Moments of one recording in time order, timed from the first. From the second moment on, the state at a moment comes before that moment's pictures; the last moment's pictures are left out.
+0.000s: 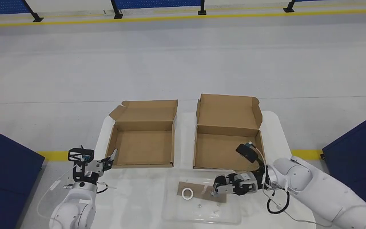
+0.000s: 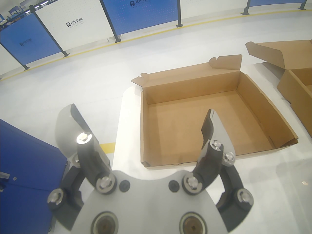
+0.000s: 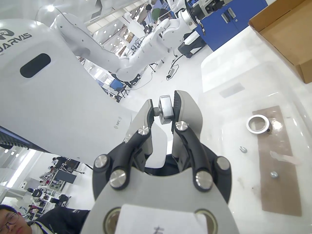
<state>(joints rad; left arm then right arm) 1.73 -1.15 -1.60 -1.80 1.33 0.00 0.00 -0.97 -0.59 0.58 -1.61 0.48 -1.01 0.81</state>
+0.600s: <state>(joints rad) 1.73 -1.15 -1.60 -1.80 1.33 0.00 0.00 -0.98 -0.56 0.59 -1.70 0.91 -0.95 0.87</state>
